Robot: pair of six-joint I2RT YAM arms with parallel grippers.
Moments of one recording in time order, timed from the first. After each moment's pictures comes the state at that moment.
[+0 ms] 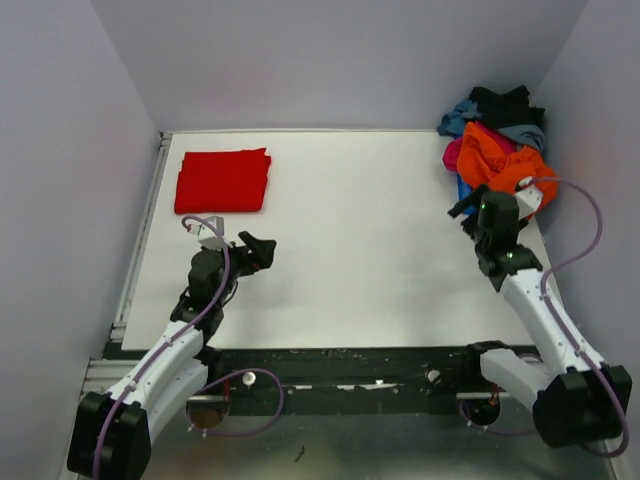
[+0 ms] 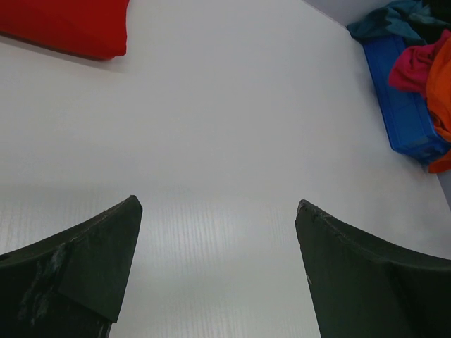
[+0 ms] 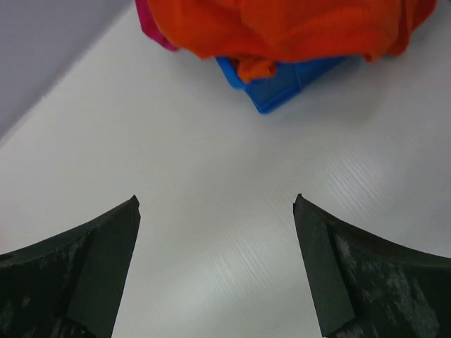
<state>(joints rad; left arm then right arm) -0.30 0.76 0.23 0.32 0.01 -0.61 0.14 0.91 0.61 -0.22 0.42 0.67</state>
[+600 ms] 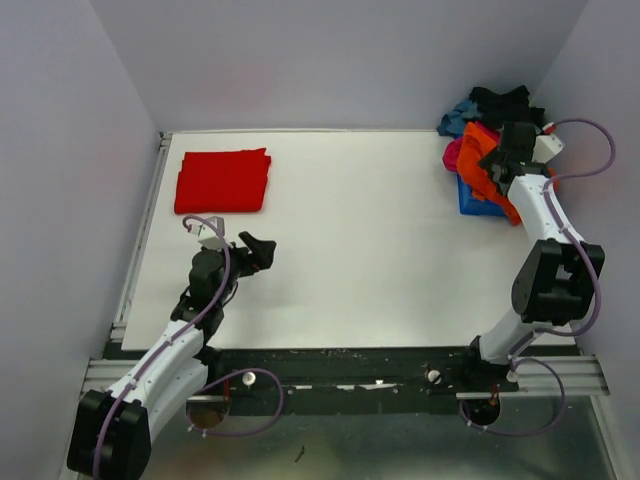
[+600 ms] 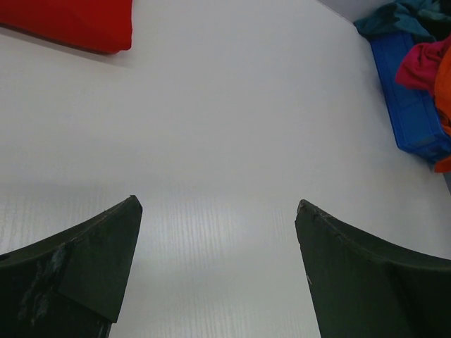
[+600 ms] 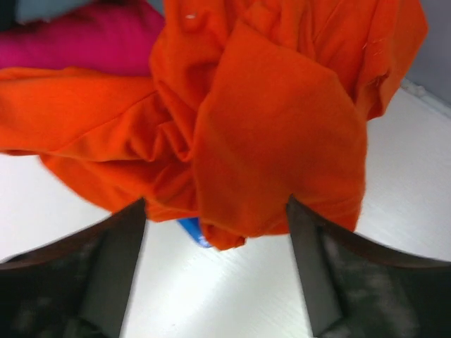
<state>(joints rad) -0.30 0.77 0.23 0.31 0.01 -0.61 -0.10 1.65 1.40 -0.46 0.46 0.68</state>
